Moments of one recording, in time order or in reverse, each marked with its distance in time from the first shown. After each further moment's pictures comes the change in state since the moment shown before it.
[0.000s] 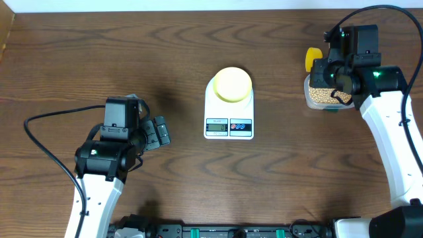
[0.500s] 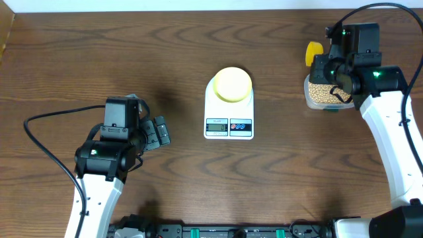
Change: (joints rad) left arm 0.000 0.000 0.000 0.000 0.000 0.000; right arm 0.000 0.000 0.000 0.070 0.000 0.023
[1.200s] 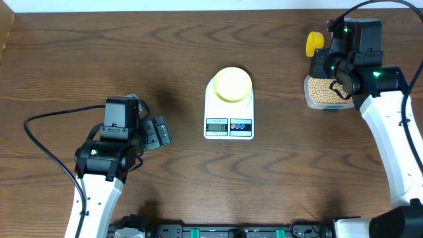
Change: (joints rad) left arm 0.000 0.000 0.000 0.000 0.000 0.000; right arm 0.000 0.000 0.000 0.062 0.000 0.000
